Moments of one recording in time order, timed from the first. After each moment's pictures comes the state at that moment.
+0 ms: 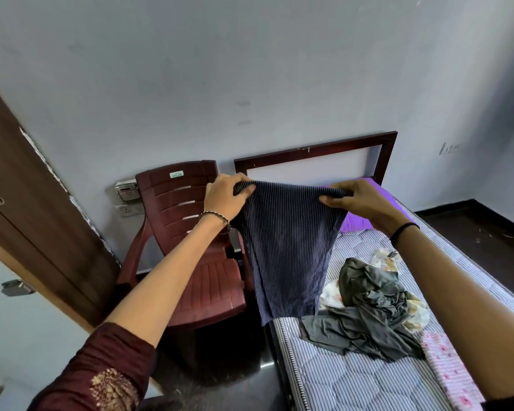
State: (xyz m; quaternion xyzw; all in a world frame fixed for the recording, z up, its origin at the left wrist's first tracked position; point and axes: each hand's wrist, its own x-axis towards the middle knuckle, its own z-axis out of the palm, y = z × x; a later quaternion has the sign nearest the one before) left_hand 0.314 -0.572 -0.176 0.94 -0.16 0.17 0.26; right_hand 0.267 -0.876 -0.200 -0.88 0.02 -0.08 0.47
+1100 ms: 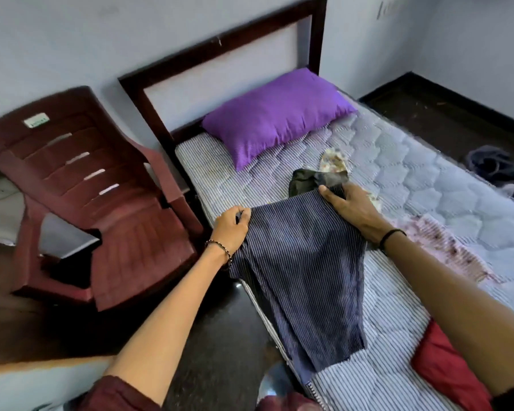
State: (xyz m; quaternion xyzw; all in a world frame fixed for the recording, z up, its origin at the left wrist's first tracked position) left_hand 0.281 -0.707 -0.427 0.91 -0.14 -0.15 0.35; right_hand 0.193 -0.975 -0.448 -0.83 0.21 -0.06 0.51
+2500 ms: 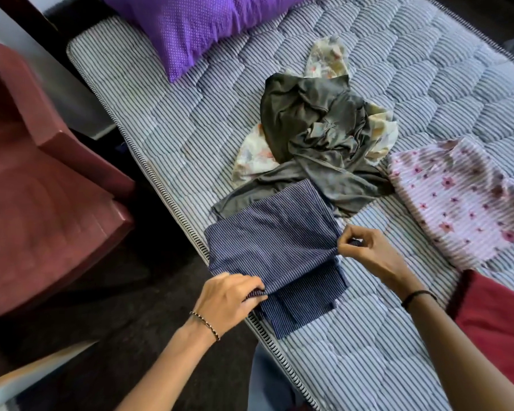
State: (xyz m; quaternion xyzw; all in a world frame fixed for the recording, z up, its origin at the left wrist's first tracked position) left_hand 0.214 -0.681 -0.695 0.84 -0.50 -0.14 0.17; right_hand 0.097 -0.984 -0.707 -0.73 0.28 0.06 0.62
